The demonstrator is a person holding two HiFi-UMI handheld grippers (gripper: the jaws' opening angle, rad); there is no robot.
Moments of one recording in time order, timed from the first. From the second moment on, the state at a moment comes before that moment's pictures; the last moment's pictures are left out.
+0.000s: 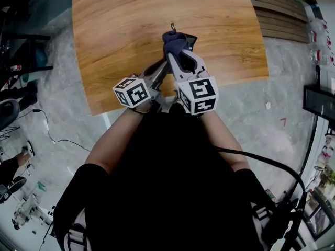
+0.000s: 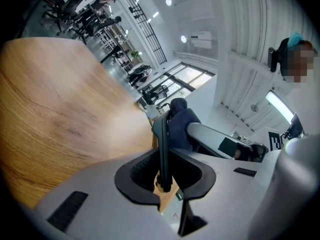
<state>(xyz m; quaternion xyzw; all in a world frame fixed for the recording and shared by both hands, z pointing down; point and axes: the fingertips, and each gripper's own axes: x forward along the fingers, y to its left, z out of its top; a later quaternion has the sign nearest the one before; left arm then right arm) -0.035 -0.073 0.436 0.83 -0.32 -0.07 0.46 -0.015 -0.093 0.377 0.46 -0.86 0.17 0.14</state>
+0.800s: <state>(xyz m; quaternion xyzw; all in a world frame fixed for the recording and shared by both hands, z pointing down) -0.033 -0.081 0.431 0.81 -0.32 -0.10 0.48 0.010 -0.080 0.399 0.49 -0.84 0.18 0.15</state>
